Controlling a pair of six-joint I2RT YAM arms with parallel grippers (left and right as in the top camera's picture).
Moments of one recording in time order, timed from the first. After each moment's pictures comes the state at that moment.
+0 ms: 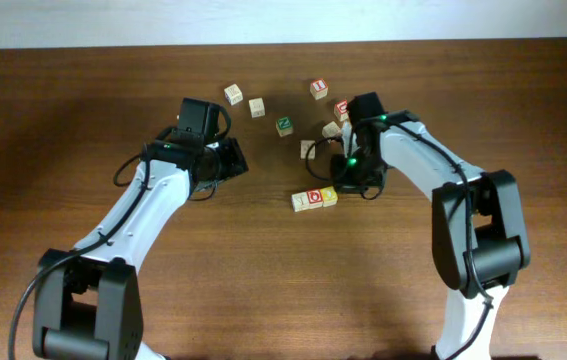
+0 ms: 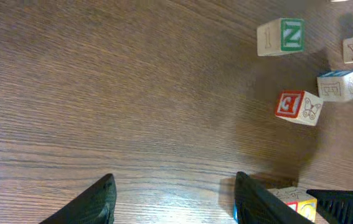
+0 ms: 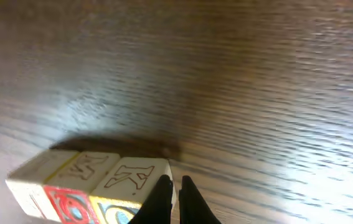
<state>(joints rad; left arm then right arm) -0.25 1.73 1.22 -0.57 0.11 -0.60 0.28 2.09 1.47 -0.86 -0.31 0.28</state>
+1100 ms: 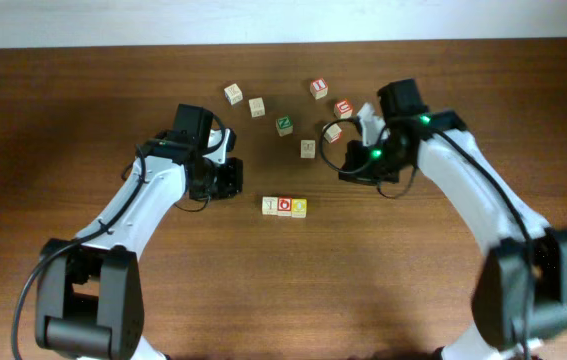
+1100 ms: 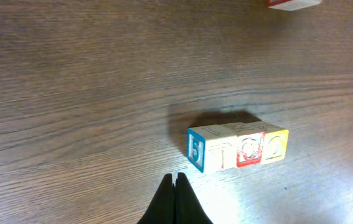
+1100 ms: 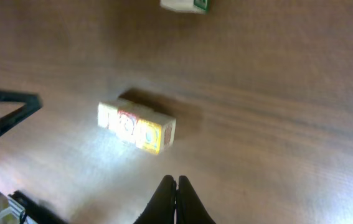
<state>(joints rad) -0.21 1.77 1.22 -0.72 0.36 -0.25 0.22 1.77 1.37 -0.88 -0.48 0.26</state>
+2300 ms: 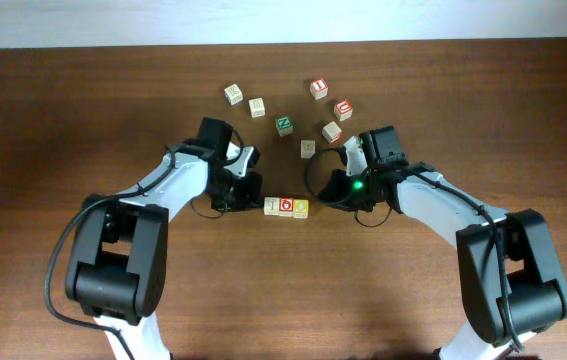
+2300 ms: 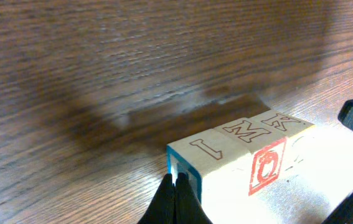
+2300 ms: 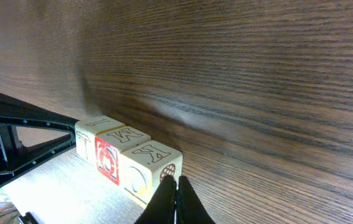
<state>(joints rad) -0.25 1.98 1.22 -0.64 0.53 -0.19 0.28 1.83 1.01 -0.32 -0.58 0.45</state>
